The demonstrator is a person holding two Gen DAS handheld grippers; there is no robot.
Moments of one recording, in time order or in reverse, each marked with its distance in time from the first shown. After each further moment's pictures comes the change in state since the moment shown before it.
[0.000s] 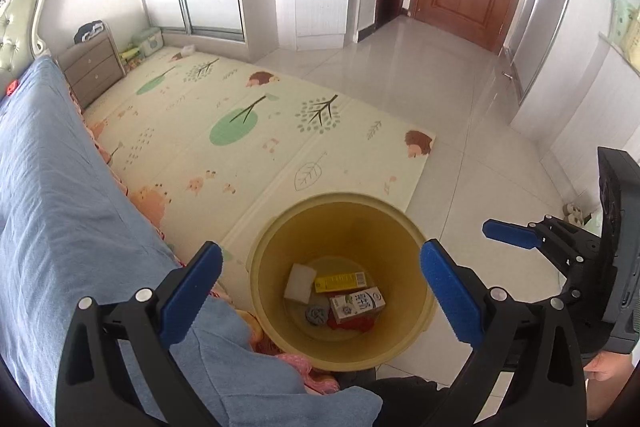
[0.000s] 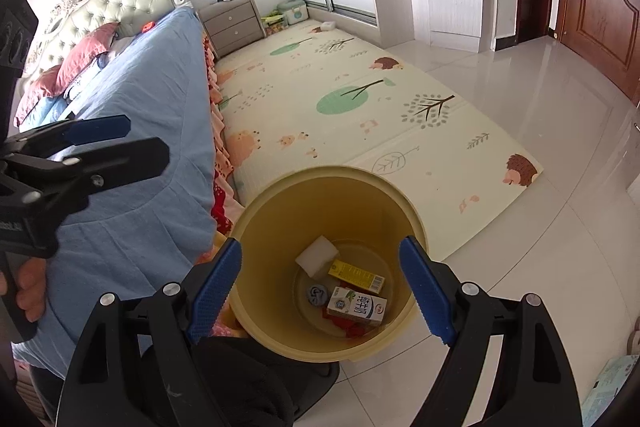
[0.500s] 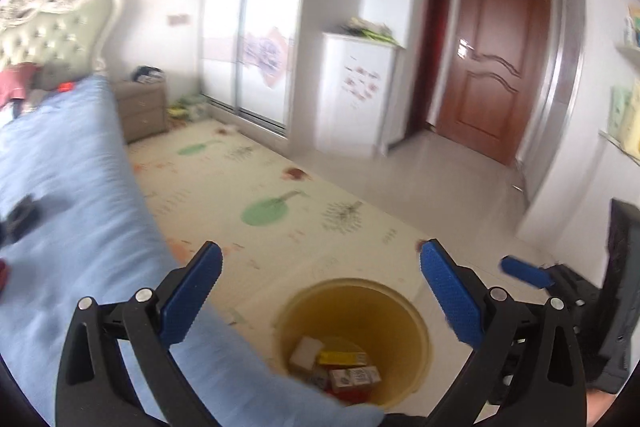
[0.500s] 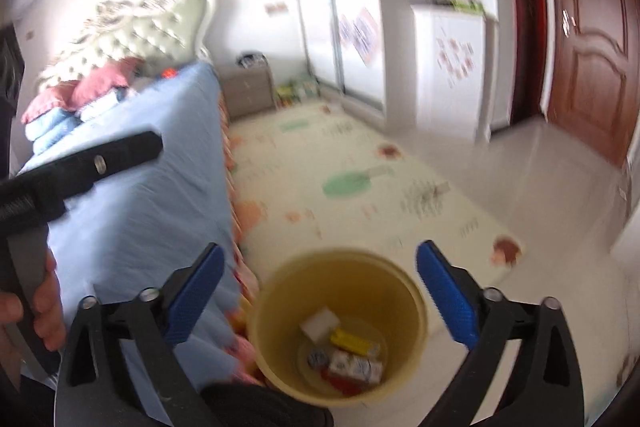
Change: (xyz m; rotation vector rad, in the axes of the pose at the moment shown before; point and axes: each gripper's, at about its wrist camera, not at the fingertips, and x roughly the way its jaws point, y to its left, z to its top) left arm -0.109 0.040 -0.050 -0.186 -0.432 0.102; right arm -0.065 0.077 -0.002 -0.135 -0.342 -0.034
